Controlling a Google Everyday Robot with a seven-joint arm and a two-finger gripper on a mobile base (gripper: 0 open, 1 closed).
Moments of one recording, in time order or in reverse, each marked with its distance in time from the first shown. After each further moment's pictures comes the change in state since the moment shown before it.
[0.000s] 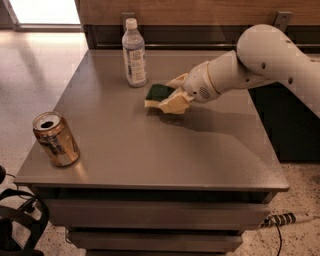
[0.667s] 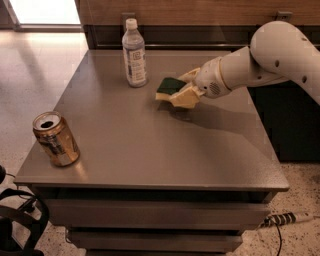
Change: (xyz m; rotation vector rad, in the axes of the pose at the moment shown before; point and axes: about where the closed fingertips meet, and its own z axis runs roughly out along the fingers) arm 0.011 -0.027 -0.027 0.090 -0.001 0.037
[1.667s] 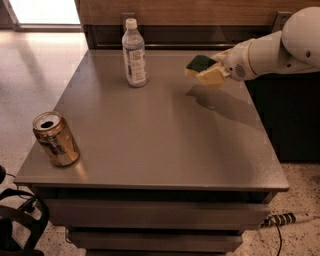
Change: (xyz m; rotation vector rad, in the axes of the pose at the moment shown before) arm 0.014 -0.080 -0.061 0.256 0.006 0.074
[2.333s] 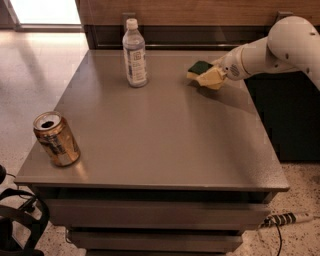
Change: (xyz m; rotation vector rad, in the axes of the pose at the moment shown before) arm 0.036 -0.054 0.043 0.035 0.055 0.102
